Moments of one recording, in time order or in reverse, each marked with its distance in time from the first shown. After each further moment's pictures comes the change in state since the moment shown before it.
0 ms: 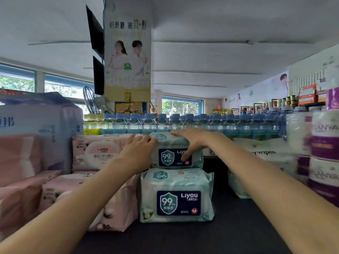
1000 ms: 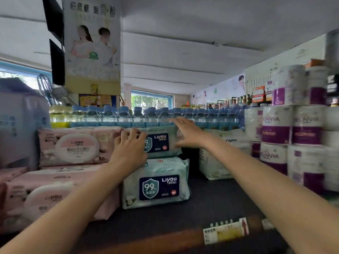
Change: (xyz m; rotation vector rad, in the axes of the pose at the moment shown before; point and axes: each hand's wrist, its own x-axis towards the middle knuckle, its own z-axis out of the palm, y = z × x) left_hand -0.022 0.030 -0.001 -0.286 0.069 -0.018; right_hand -0.072 0.003 0.008 0.000 0.253 0.141
